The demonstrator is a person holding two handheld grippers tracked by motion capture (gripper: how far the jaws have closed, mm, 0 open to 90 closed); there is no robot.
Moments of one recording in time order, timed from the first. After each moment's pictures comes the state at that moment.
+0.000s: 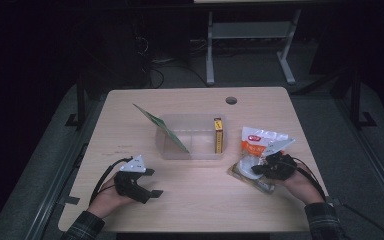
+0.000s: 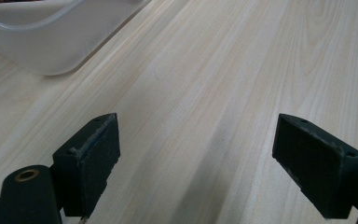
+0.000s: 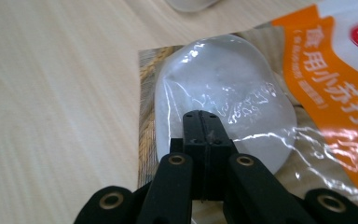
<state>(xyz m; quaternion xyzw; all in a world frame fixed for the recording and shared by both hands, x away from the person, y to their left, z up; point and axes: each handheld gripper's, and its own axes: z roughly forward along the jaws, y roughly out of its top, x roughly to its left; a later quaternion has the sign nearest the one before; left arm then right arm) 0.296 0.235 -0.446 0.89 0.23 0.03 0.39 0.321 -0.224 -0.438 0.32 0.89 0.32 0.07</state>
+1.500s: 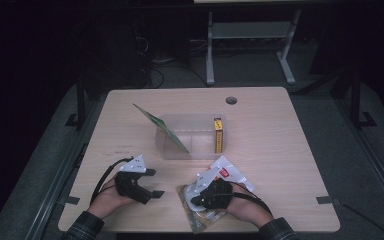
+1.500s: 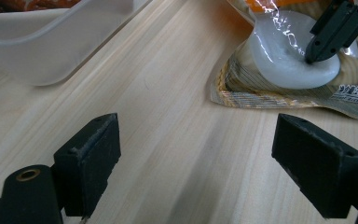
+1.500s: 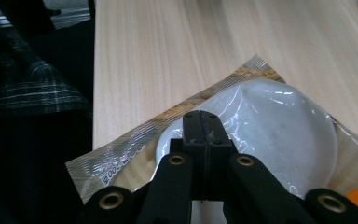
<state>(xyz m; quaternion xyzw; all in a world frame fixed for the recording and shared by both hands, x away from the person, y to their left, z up) 0.294 0.232 -0.441 0.89 0.23 0.03 0.40 0.264 -0.053 -0.439 0.09 0.93 0.35 0.02</state>
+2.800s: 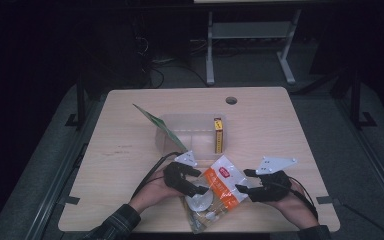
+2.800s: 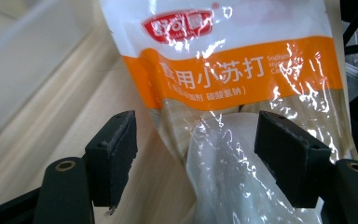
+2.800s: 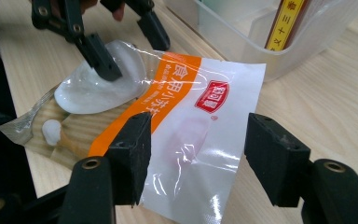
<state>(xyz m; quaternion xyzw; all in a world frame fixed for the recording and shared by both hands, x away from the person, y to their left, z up) 0.318 0.101 -0.451 0.91 0.18 -0.04 0.38 0.257 -0.186 -0.411 0.29 0.86 0.41 0.11</state>
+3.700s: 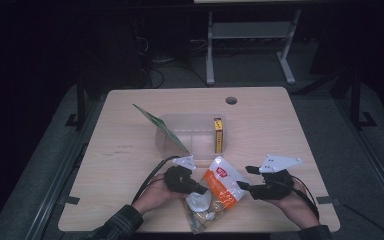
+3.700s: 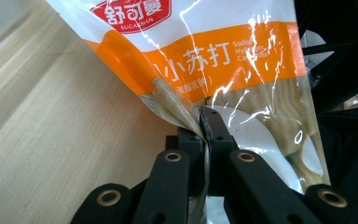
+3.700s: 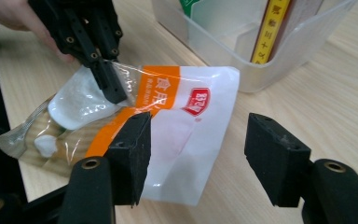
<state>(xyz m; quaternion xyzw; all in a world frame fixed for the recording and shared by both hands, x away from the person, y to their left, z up) 0.315 0.107 -0.460 0.89 0.16 -0.10 0.41 0.257 -0.191 -0.407 0.30 0.84 0.43 0.13</state>
